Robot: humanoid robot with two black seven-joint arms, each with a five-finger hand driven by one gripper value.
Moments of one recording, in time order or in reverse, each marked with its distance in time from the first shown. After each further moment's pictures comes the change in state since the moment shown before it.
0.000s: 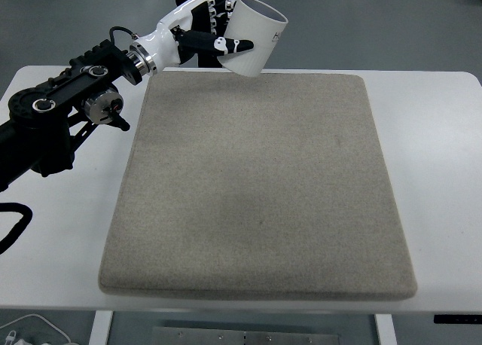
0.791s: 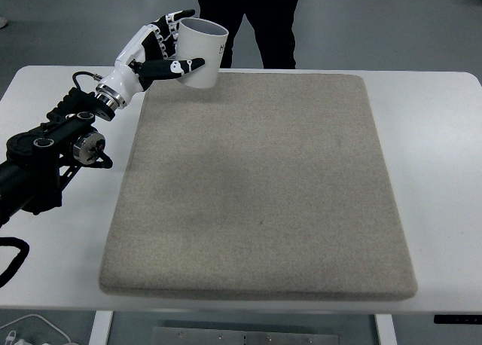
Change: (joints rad) left arm 0.148 -0.037 -0.005 0.178 0.007 0.090 -0.210; right arm 0.000 0.000 0.002 0.000 0.000 0.000 0.000
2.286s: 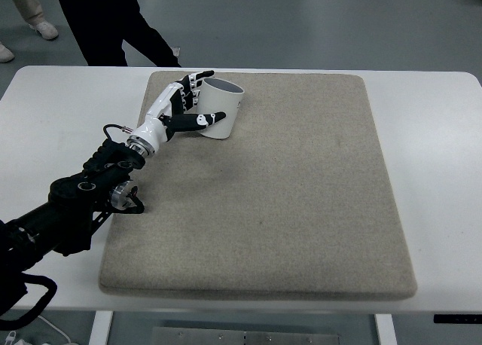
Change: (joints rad) left arm 0.120 -0.119 0.041 0.024 0.024 0.183 0.000; right arm -0.003 0.000 0.000 0.000 0.001 0.006 0.002
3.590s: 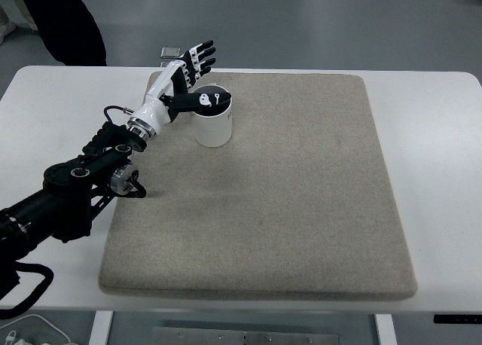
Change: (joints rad) left arm -0.045 0.038 -0.037 -0.104 -0.014 -0.007 0.000; right arm -0.001 0.000 0.000 0.000 0.001 0.002 0.001
